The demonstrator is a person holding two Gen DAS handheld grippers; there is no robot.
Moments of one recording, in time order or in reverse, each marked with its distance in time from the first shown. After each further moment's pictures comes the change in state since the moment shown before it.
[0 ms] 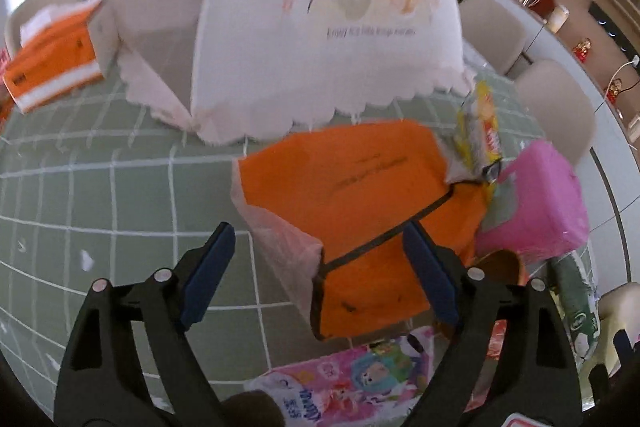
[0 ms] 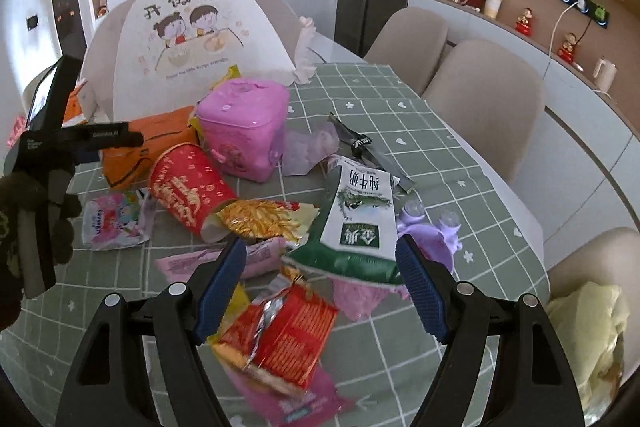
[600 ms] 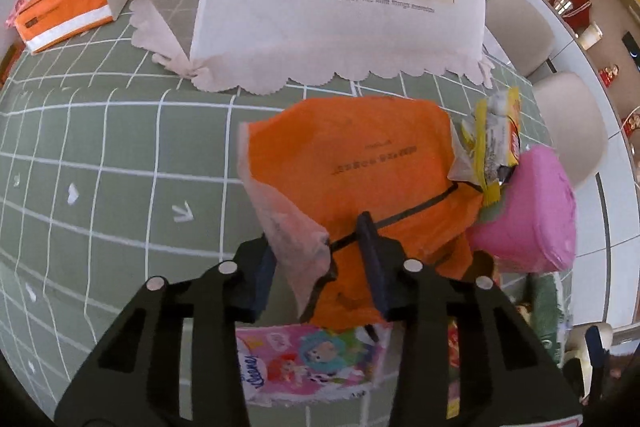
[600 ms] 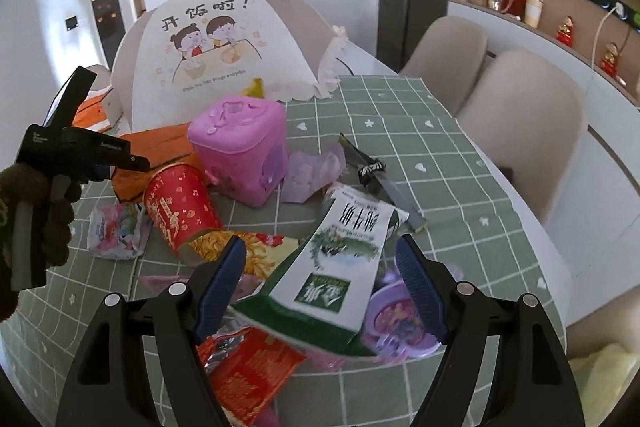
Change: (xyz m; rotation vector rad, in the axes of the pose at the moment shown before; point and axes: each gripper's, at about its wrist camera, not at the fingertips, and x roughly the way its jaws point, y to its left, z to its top) left arm -0.004 -0.024 -0.006 -0.160 0.130 0.030; right arm 0.026 -0.047 0.023 -0.061 -0.036 0.185
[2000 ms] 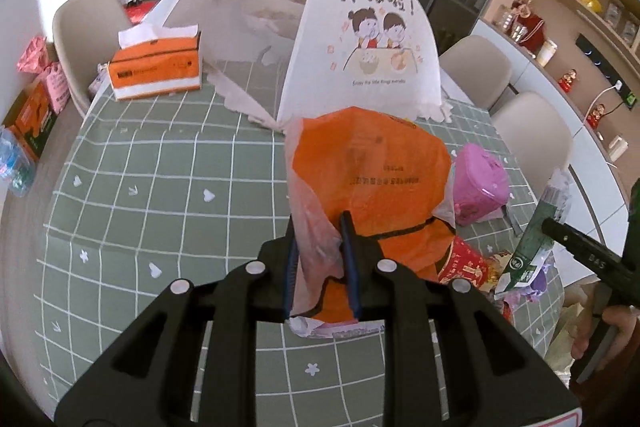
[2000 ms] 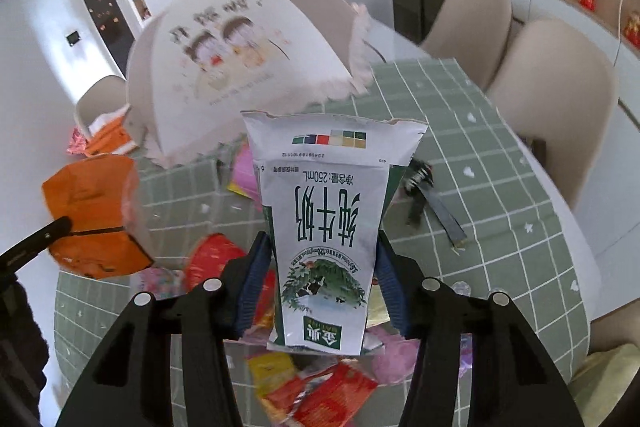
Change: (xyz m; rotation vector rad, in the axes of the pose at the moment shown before) left arm -0.151 0.064 -0.063 0.109 -0.256 -0.034; right arm -0.002 0.029 0.065 0.092 0.119 0.101
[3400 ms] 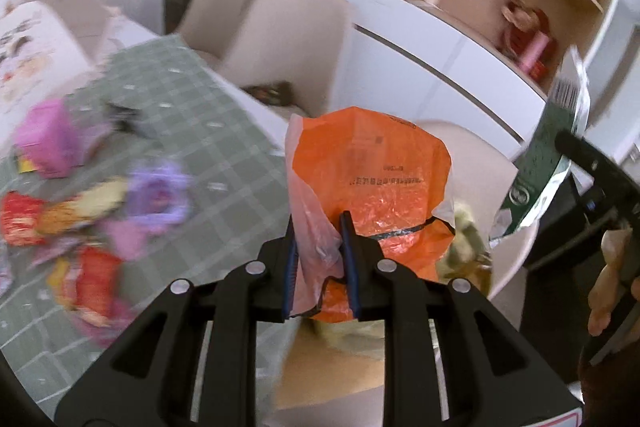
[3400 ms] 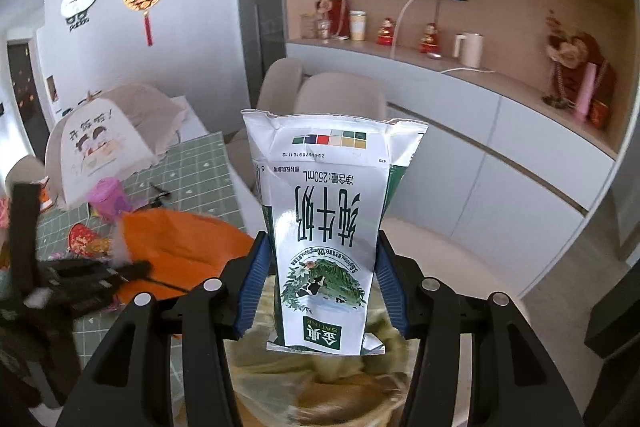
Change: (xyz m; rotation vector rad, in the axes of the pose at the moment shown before) left arm -0.014 -0.462 -0.195 0.512 0.155 -0.450; right arm -0.317 -0.302 -0.183 0.173 -0.316 -0.385
